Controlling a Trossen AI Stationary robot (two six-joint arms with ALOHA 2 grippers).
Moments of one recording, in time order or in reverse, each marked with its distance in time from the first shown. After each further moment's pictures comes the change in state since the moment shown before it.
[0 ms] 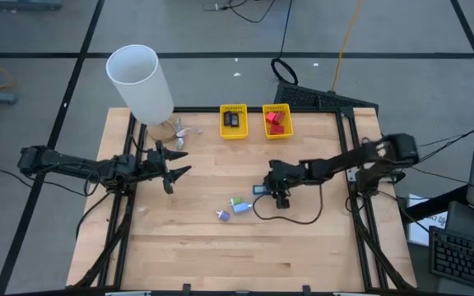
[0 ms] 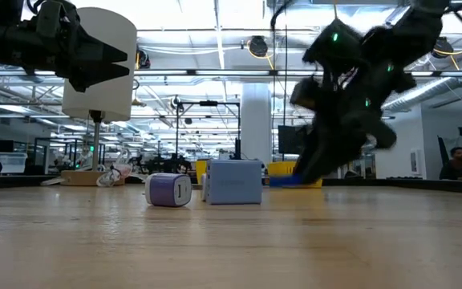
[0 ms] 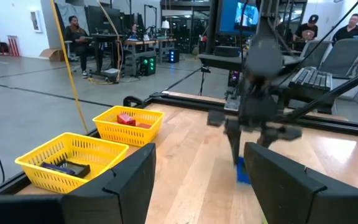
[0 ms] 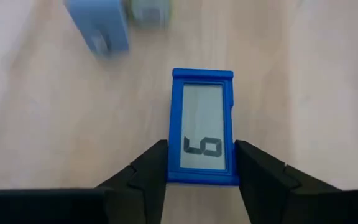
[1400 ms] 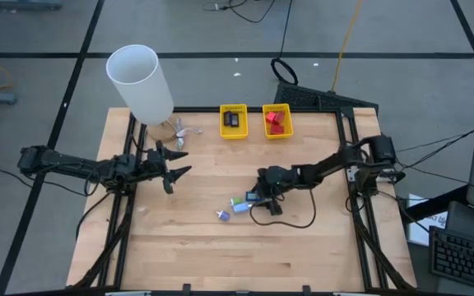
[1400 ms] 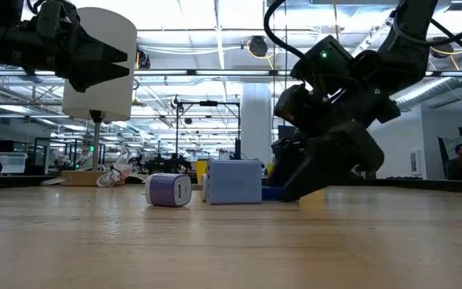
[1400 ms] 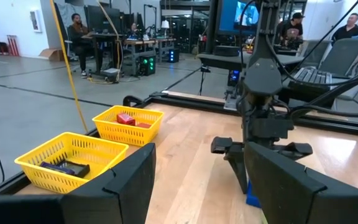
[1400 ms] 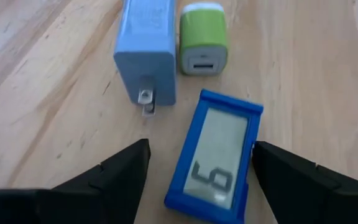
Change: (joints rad) left arm 0.000 0.000 0.000 0.000 0.001 0.000; right arm 0.015 0.218 0.005 0.266 -0.144 -0.045
